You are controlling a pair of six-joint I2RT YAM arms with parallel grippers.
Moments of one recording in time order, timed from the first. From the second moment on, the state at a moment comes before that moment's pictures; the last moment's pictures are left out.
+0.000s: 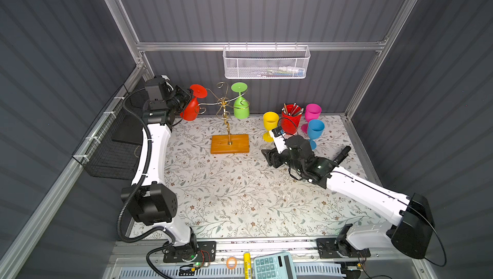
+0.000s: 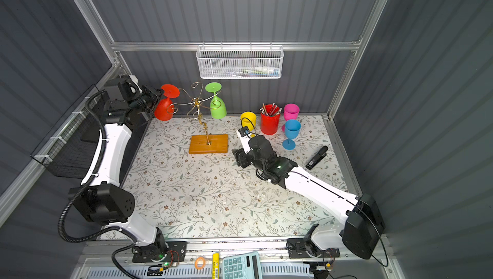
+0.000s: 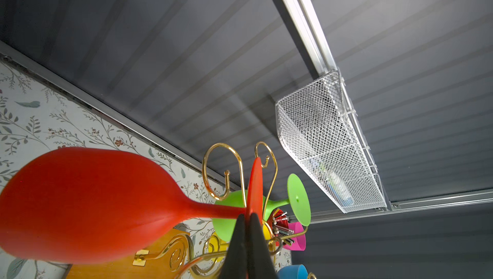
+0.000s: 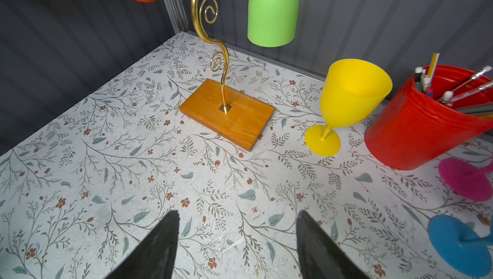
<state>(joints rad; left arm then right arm) 0.07 1.67 1.85 -0.44 0.38 -0.83 0.79 1.34 1.06 -0.16 0.12 0.12</state>
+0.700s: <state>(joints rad) 0.06 1.66 2.01 -0.45 0.39 -0.69 0.79 1.33 1.06 -0.17 0.14 0.13</state>
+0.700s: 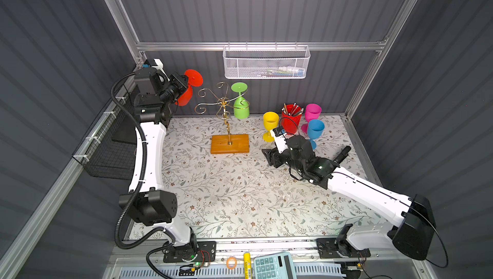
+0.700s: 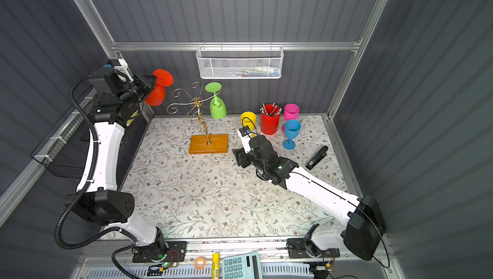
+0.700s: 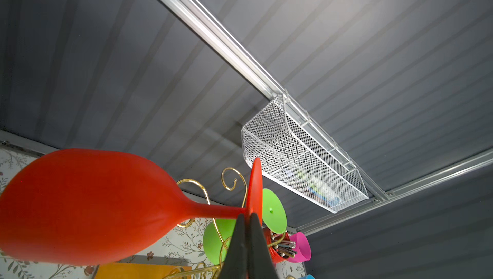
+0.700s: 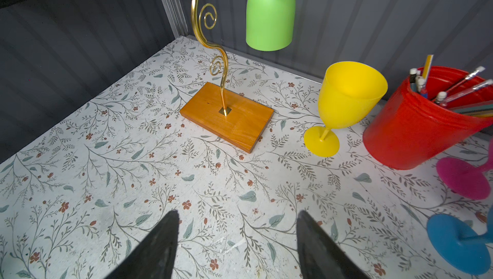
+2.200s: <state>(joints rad) -1.18 1.66 1.60 -0.21 -0.32 0.42 0.02 0.86 1.06 -0.71 -0.24 0.95</state>
